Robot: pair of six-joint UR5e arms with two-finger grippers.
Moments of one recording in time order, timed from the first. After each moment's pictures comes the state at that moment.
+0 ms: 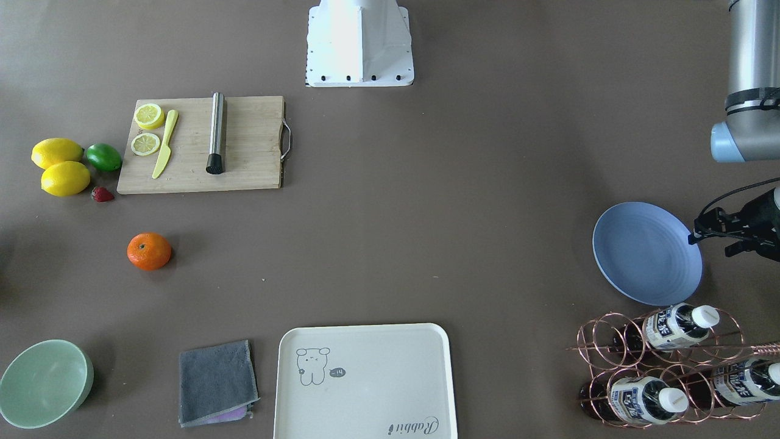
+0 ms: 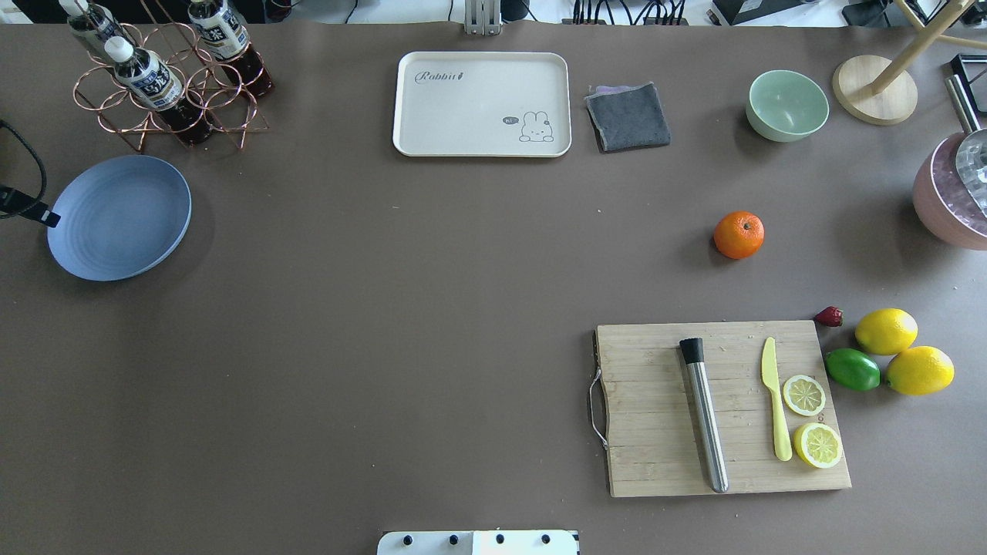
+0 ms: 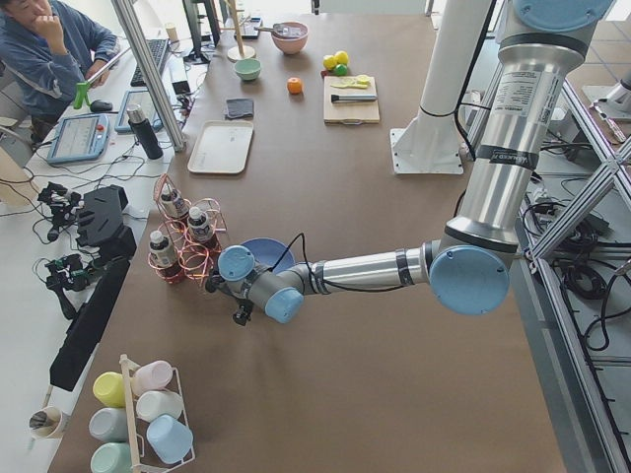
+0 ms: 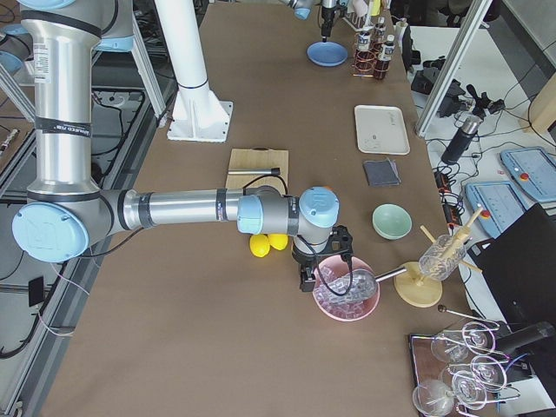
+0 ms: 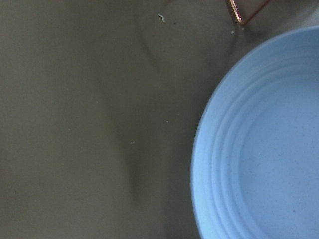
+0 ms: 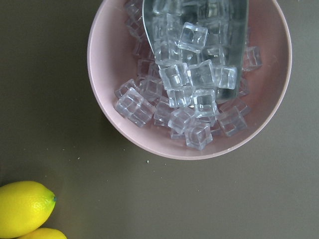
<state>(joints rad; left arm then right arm) -1.22 -1.79 -1.11 -2.31 -2.38 -0.27 1.50 -1.64 1.72 -1.65 2.32 -0.10</state>
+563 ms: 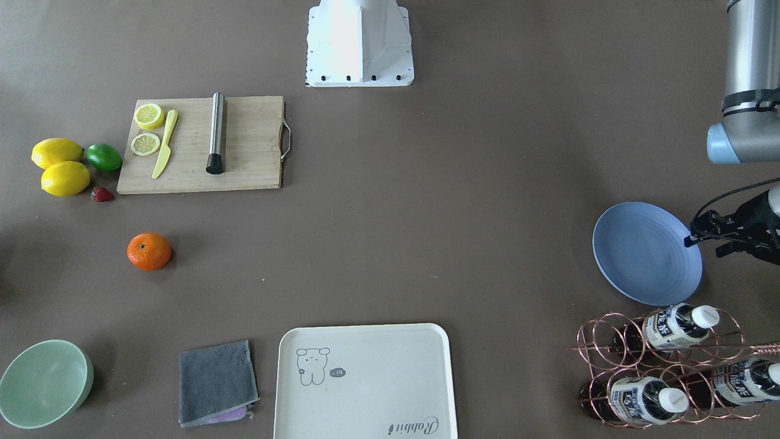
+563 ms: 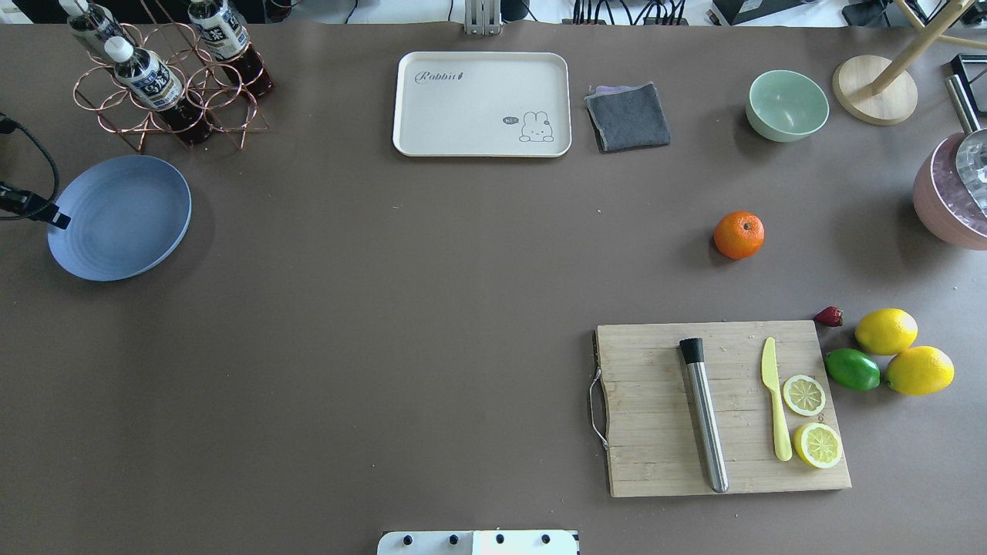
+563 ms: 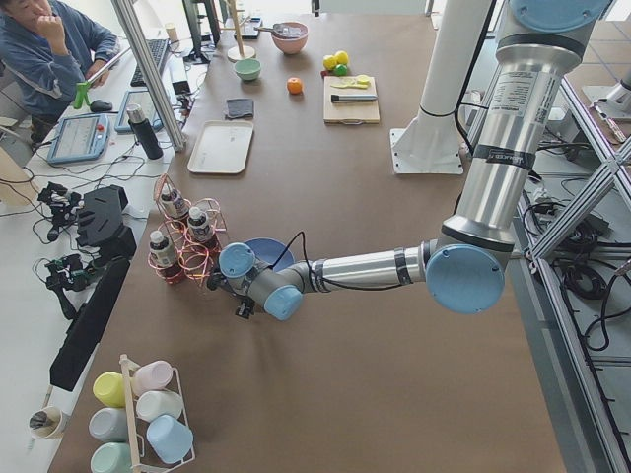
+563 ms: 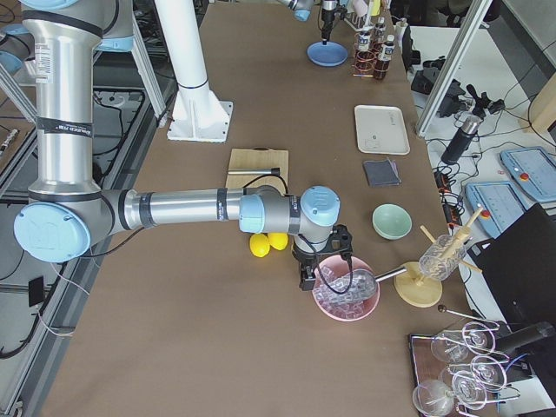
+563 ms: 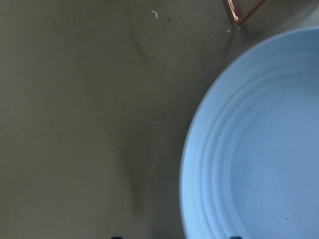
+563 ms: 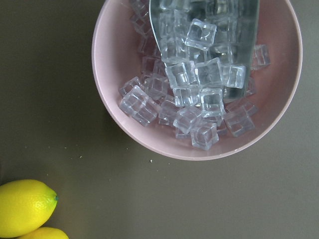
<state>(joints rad) -1.20 -1.79 -1.11 -2.32 -2.39 -0.31 1.48 -1.64 1.72 -1.65 2.32 -0.10</state>
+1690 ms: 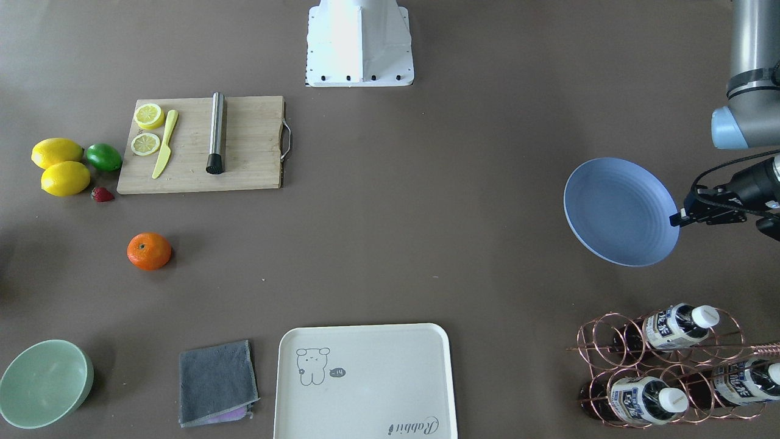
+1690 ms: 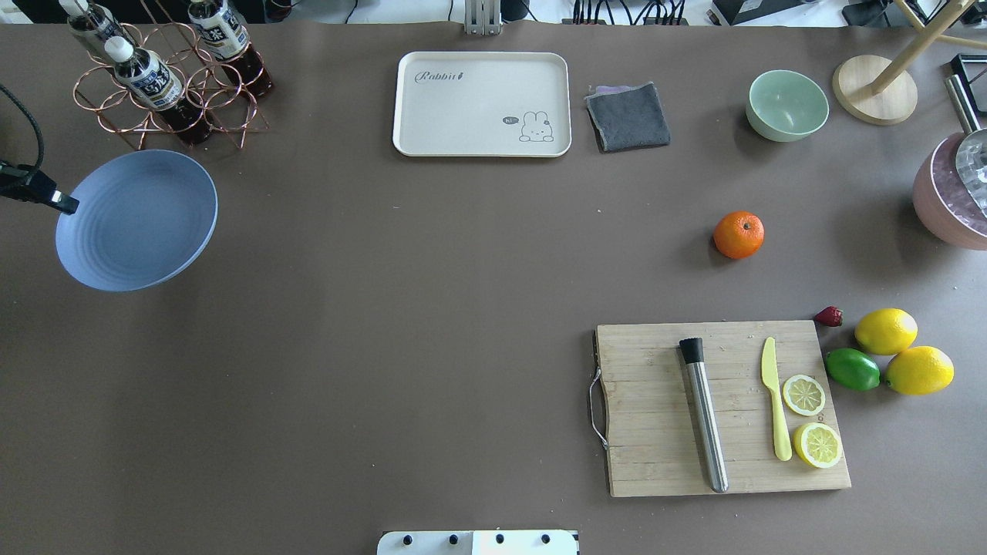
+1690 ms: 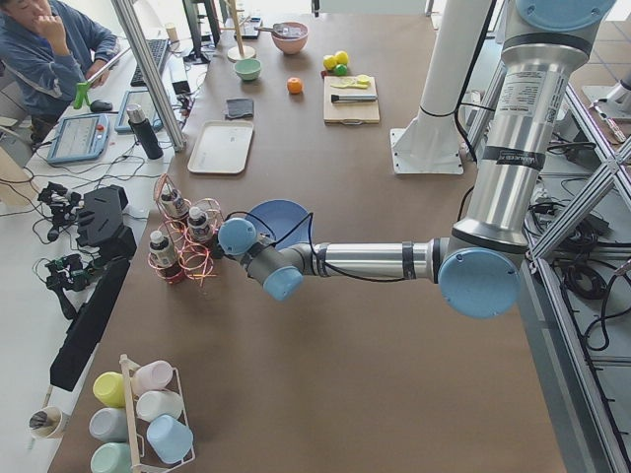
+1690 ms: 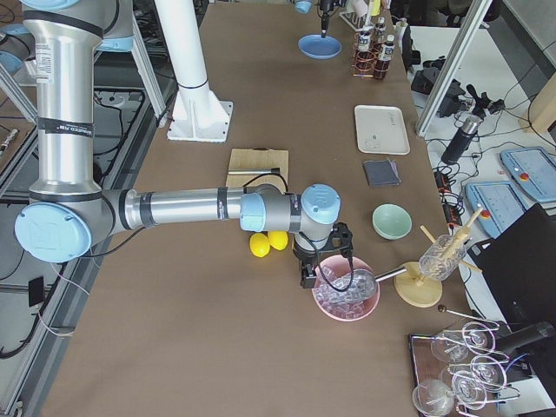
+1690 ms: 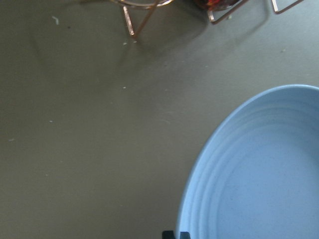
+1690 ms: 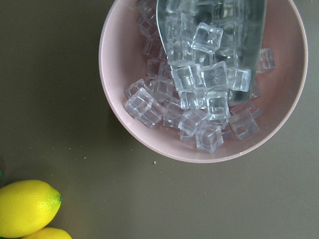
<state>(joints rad) -1.24 -1.75 -1.36 -2.34 -2.64 -0.61 1.48 -1.63 1.73 -1.65 2.32 -0.10</state>
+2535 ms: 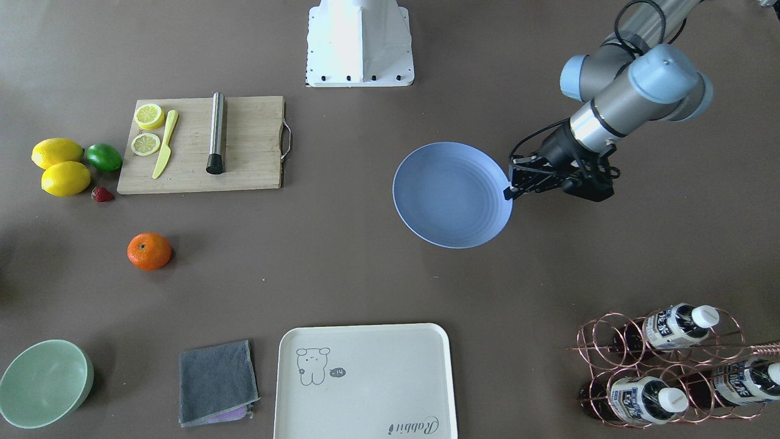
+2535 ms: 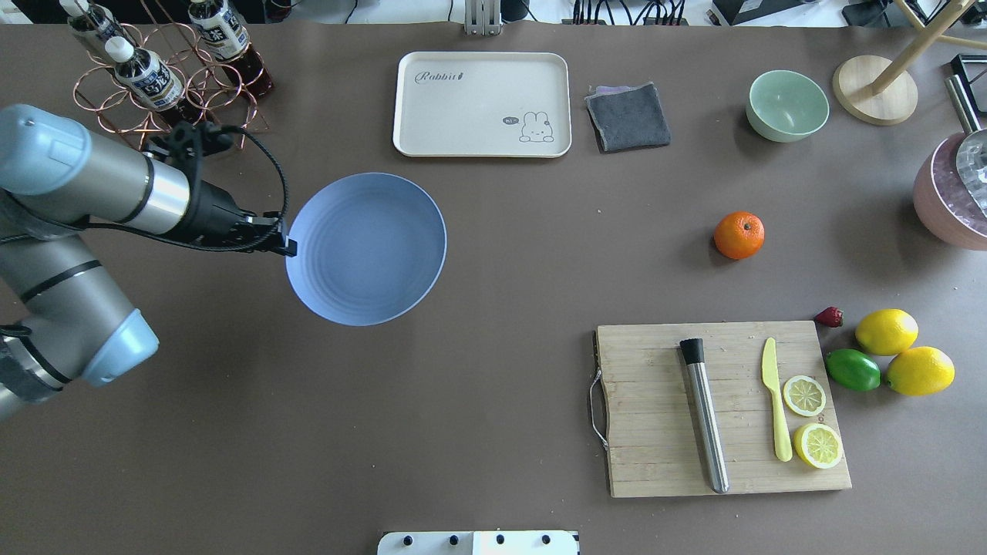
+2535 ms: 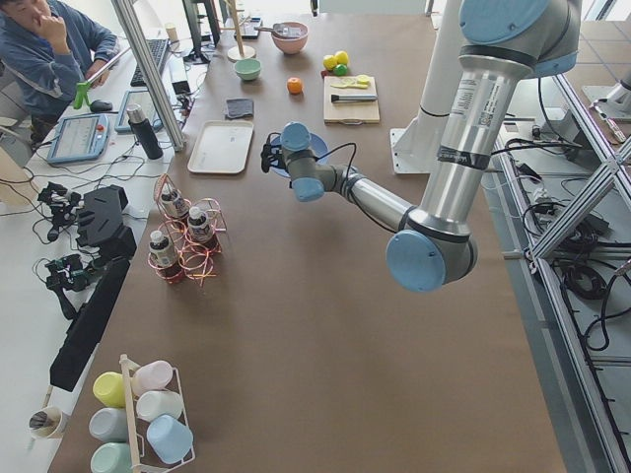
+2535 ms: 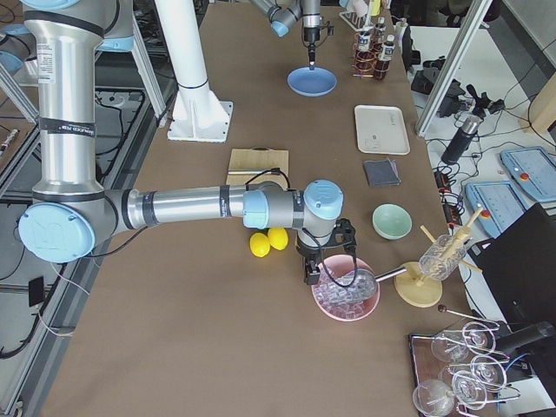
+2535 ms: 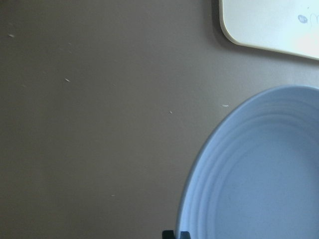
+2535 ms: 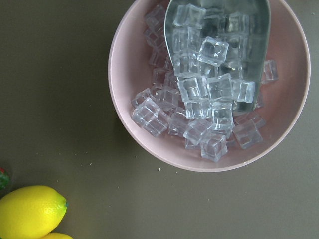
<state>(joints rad) -0.74 -1.91 -1.66 -2.27 -2.14 -1.24 1.48 -1.62 1.73 -1.66 2.33 -0.10</state>
